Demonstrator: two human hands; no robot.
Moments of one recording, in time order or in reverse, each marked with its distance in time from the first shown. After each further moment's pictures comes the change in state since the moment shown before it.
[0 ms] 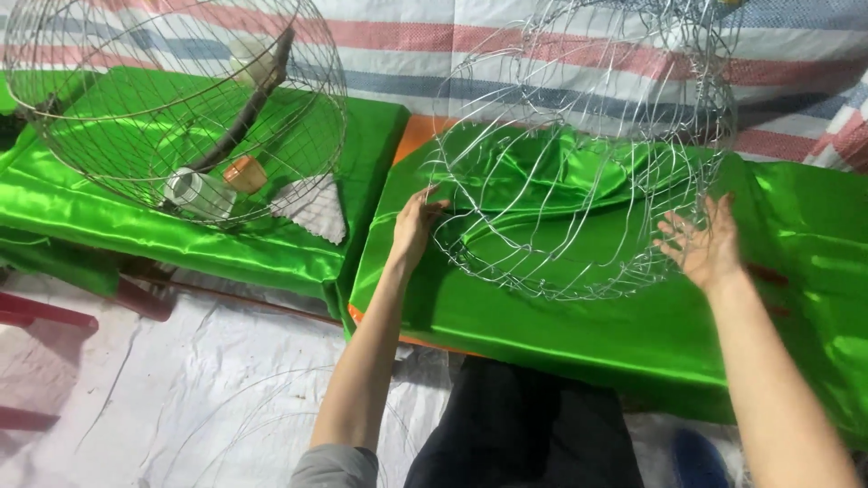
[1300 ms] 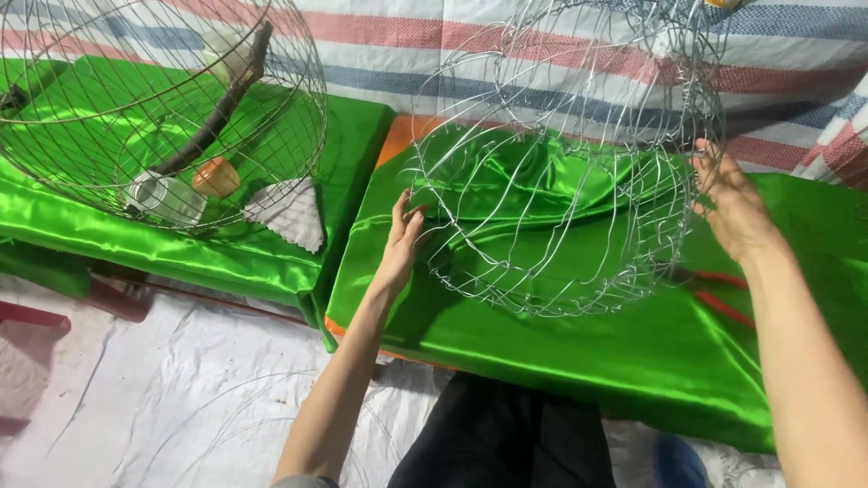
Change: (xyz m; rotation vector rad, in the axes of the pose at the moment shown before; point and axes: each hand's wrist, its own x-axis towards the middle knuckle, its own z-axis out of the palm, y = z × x) left_hand -0.031 0.025 0.028 0.180 -0.065 0.007; right_hand 0.026 -0.091 0.015 -0.448 -0.104 -0.169
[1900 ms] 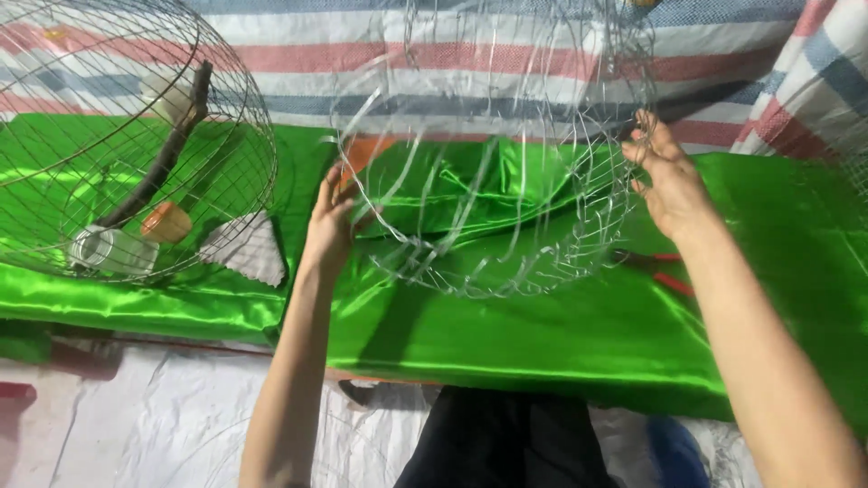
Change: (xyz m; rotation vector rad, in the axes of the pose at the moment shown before) left_hand 0.046 0.075 -0.012 -0.213 0.002 -0.004; right_hand -0.023 -0.048 0.027 0.134 0.126 -0.009
